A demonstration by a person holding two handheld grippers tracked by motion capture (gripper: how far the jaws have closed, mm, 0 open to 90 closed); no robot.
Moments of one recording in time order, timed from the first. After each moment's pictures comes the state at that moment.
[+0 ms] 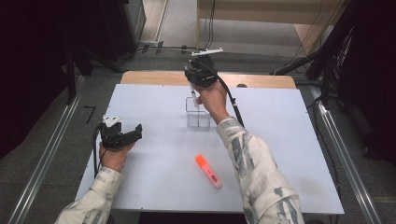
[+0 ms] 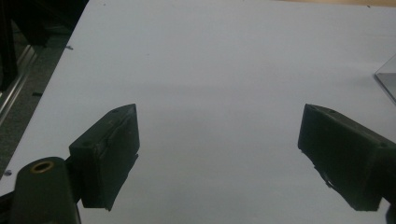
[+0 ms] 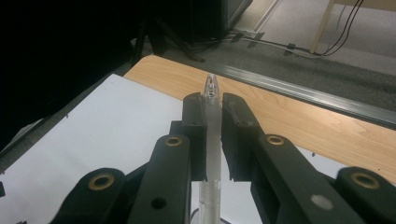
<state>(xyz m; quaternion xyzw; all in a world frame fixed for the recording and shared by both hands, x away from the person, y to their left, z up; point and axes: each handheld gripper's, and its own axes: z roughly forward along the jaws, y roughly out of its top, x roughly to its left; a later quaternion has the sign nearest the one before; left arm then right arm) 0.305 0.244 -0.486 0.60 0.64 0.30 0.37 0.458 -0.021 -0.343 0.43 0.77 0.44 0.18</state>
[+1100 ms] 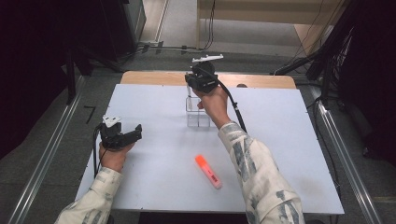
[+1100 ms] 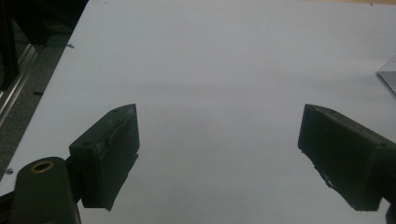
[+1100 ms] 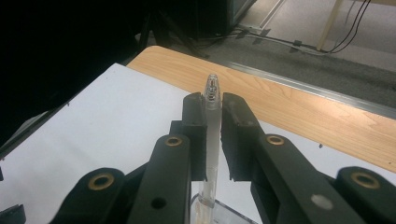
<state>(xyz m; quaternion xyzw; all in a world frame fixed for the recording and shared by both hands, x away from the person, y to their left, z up) 0.305 0.245 -0.487 0.60 0.64 0.30 0.37 0.453 -0.027 -0.359 0.42 0.77 0.44 0.17</state>
